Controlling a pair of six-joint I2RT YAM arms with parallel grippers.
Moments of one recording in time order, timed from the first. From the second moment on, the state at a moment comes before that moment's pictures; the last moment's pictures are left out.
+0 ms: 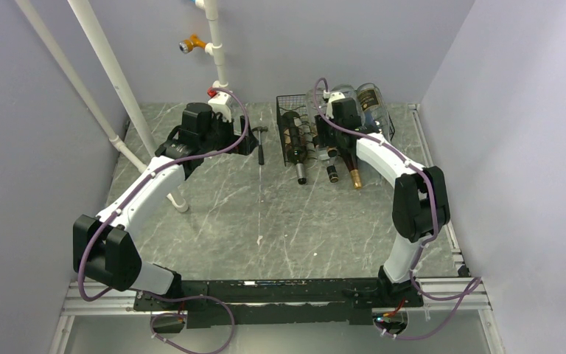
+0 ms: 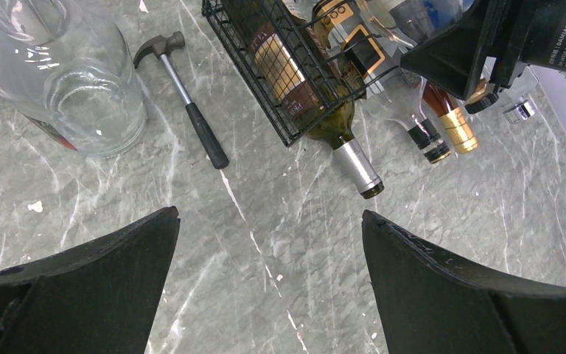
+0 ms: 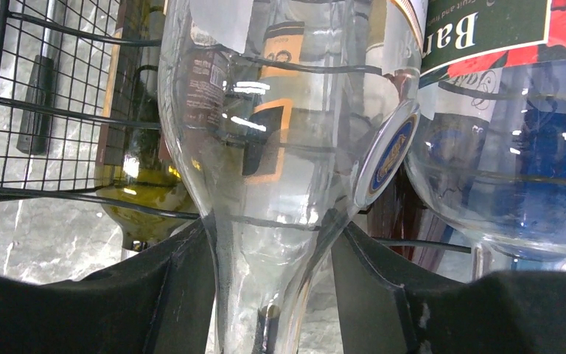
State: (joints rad) left arm -0.37 1.42 1.22 -0.25 0.23 -0.24; right arm 0.32 1.80 1.39 -0.28 0.05 0.06
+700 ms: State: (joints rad) left arm -0.37 1.42 1.22 -0.25 0.23 -0.24; right arm 0.25 1.71 1.38 -0.38 -0.18 0.12
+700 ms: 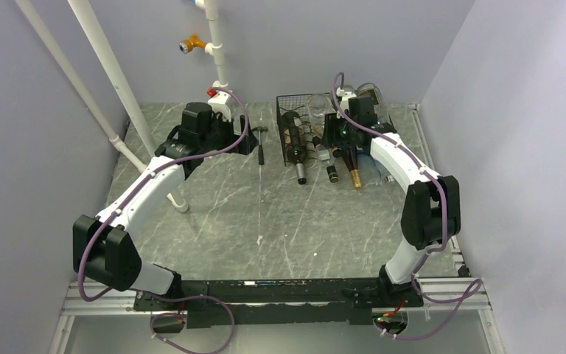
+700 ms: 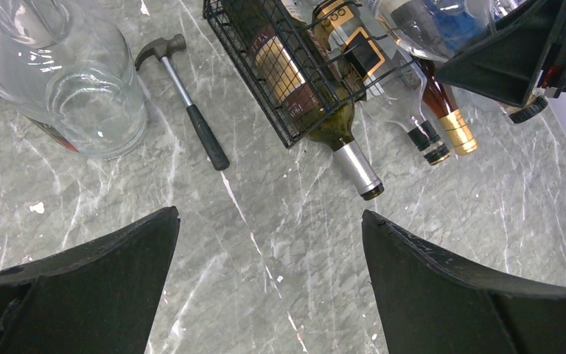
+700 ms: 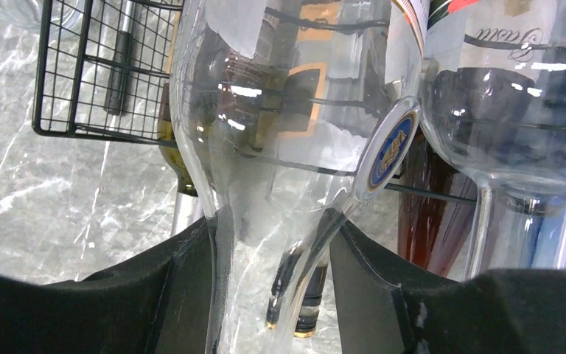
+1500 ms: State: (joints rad) left arm -0.37 1.42 1.22 -0.25 0.23 -0.24; right arm 0.16 1.66 1.36 -0.41 -0.38 0.18
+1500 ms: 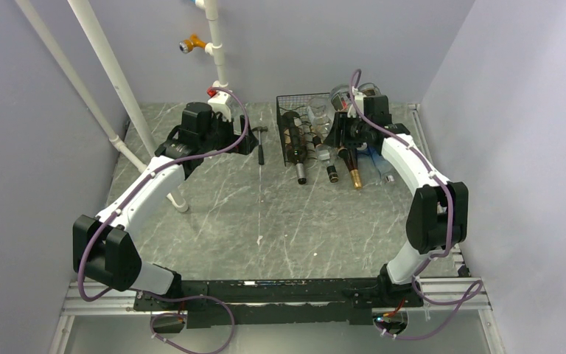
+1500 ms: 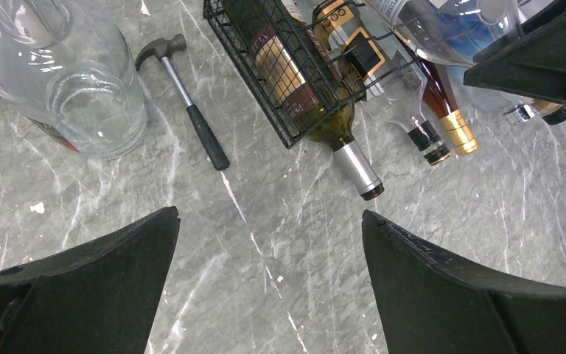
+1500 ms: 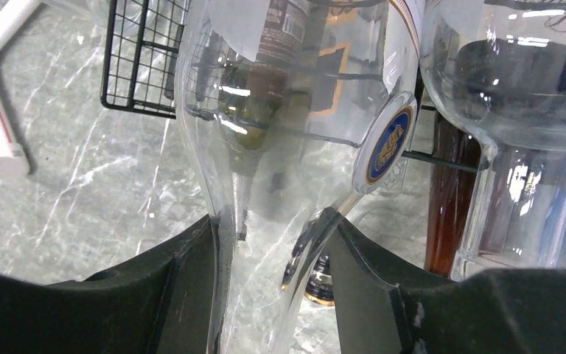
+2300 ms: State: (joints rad) left arm -0.37 1.42 1.22 -0.25 0.23 -0.24; right arm 0.11 1.65 1.34 -0.39 -0.52 0.25
